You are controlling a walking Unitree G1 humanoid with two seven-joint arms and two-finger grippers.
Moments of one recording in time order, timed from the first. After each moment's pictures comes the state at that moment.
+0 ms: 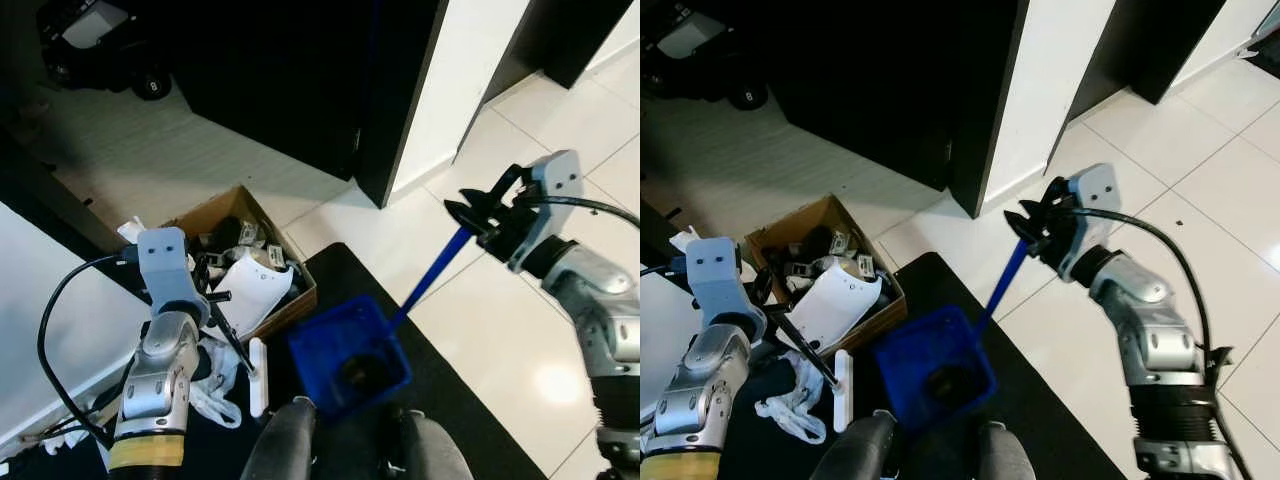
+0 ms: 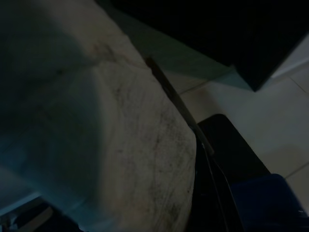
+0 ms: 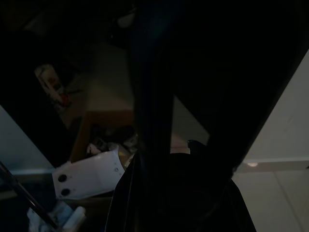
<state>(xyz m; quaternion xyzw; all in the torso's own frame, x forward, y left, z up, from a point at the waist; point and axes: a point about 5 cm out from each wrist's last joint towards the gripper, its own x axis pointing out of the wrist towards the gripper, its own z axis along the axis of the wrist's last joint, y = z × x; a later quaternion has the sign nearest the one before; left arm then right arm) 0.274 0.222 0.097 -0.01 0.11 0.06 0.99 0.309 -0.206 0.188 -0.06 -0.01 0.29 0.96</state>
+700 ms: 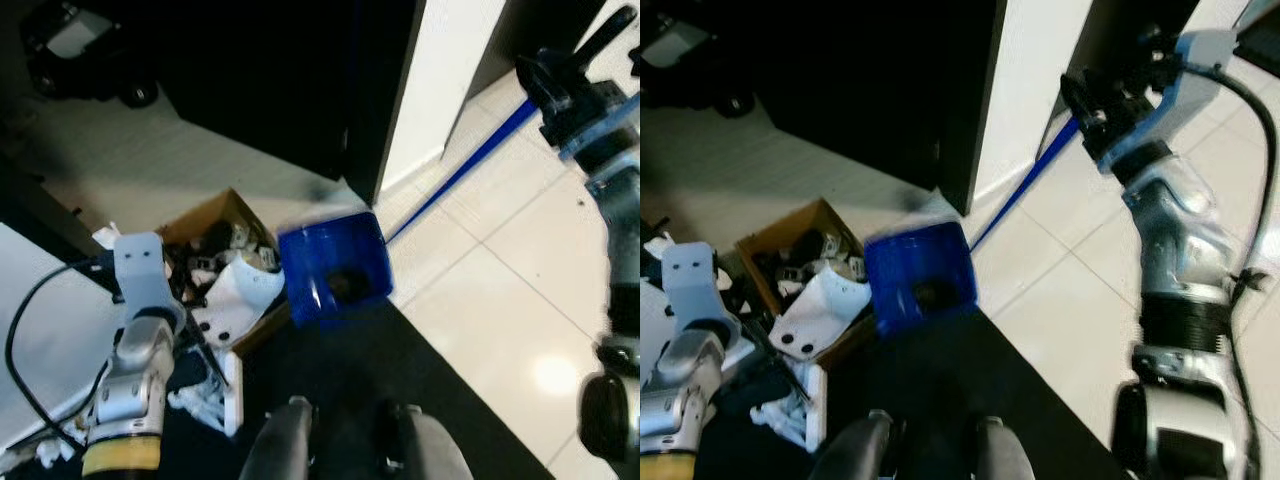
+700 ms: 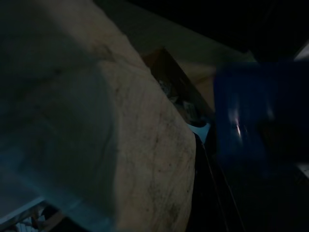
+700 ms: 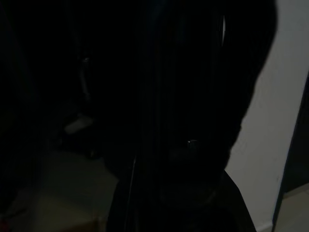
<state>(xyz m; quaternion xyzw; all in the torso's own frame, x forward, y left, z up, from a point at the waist) 0.265 0.248 0.093 0.01 0.13 0.10 0.99 0.367 -0.203 0.289 0.05 -0.20 0.17 0.96</state>
